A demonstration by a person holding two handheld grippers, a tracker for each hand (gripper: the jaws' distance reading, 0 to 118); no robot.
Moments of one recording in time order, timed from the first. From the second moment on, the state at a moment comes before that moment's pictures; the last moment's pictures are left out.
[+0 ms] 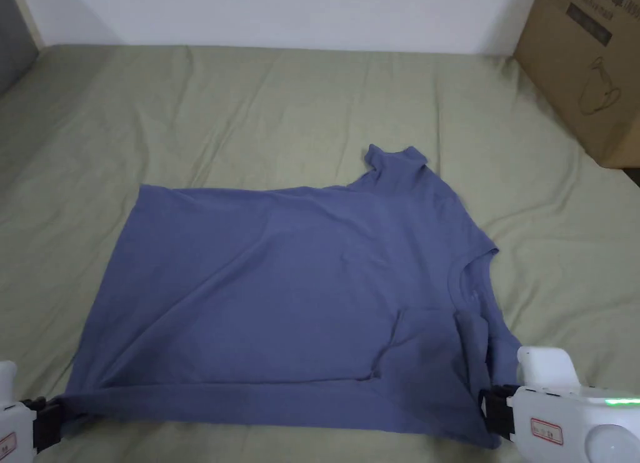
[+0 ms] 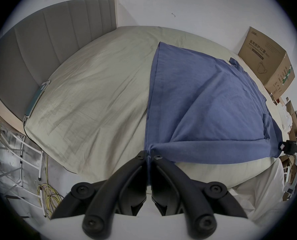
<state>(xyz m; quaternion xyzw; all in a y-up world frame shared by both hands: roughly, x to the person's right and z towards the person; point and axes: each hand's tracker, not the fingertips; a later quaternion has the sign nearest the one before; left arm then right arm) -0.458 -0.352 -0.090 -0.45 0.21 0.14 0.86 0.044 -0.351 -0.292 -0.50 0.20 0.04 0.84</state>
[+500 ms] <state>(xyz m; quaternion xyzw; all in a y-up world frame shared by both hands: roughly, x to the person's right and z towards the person) -0.494 -0.319 -0.184 -0.45 0.19 0.09 0.87 0.034 -0.289 -0.402 -0.44 0.18 -0.01 0.88</state>
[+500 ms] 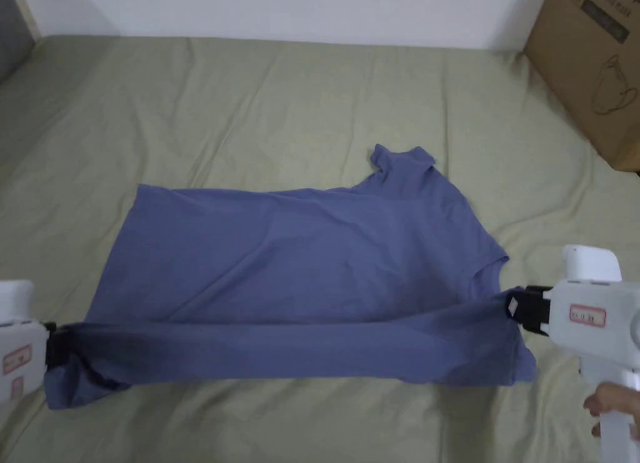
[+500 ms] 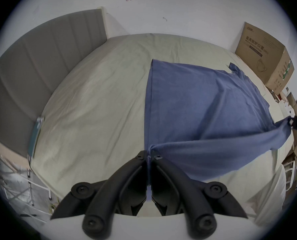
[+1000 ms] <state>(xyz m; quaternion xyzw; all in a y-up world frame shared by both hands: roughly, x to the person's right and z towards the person) -0.527 -0.323 -0.197 -0.46 0.20 0.15 0.86 0.034 -0.305 -0.429 -0.44 0.14 0.03 0.89</state>
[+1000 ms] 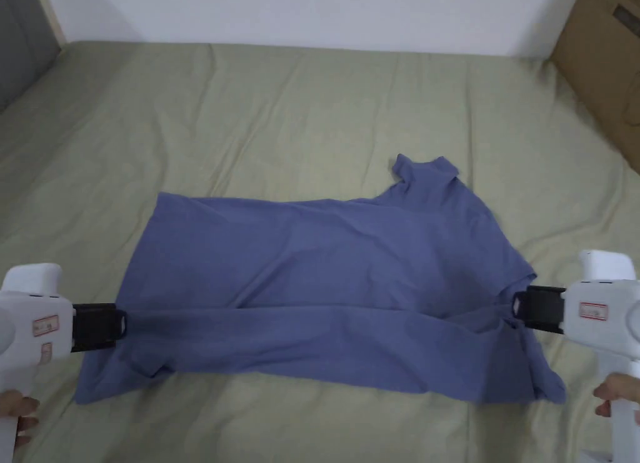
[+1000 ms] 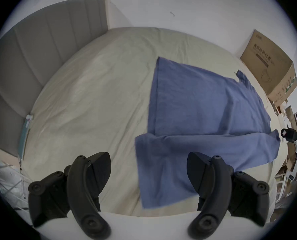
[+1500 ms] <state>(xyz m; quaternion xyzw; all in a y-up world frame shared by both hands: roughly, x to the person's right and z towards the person) -0.497 -0.343 -0.116 -0.42 0.19 0.26 0.85 0.034 -0.321 -0.334 -0.47 0.19 -0.03 0.86</state>
